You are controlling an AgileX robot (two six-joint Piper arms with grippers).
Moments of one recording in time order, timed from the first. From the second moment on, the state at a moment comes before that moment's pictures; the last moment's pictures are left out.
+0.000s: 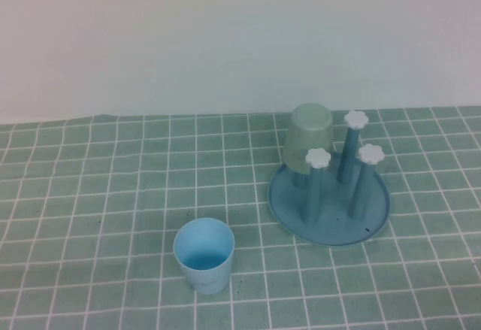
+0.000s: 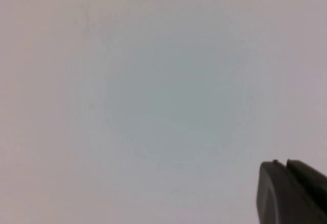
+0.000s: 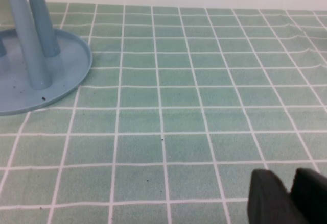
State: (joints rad) right arm 0.02 -0.01 0.02 -0.07 0.44 0.03; left arm -0.01 -0.01 0.00 -0.18 -0.28 -0.06
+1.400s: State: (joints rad) right arm 0.02 -0.01 0.03 0.23 -0.21 0.43; left arm -0.01 -0.01 0.00 -0.44 -0.26 -0.66
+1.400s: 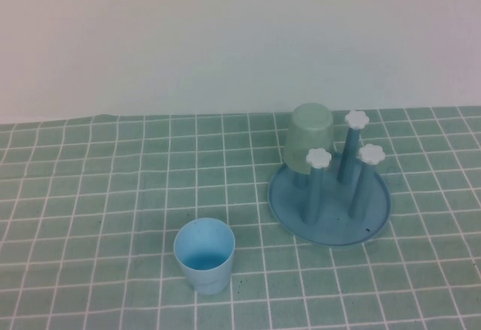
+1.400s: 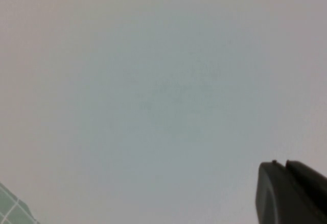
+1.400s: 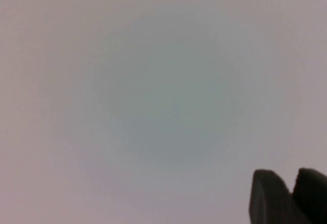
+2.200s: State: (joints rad) right arm 0.02 0.36 -0.54 -0.19 0.10 0.45; left arm -0.01 -0.01 -0.28 0.59 -0.14 -1.06
